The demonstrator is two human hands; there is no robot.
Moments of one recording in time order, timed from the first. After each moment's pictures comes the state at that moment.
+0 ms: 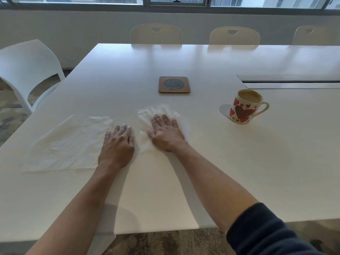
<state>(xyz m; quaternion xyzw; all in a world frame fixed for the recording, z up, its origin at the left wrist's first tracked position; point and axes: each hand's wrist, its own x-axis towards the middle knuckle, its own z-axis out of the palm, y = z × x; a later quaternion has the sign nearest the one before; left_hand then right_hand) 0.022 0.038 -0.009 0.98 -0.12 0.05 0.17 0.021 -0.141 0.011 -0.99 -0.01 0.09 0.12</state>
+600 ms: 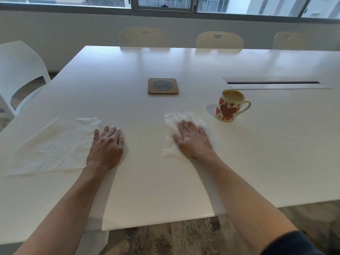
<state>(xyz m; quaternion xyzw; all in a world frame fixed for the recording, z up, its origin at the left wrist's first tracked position) 0.017 0.045 -0.010 0.98 -0.14 0.06 0.14 -0.054 -0.227 0.010 -0.99 0.10 0.06 0.12</state>
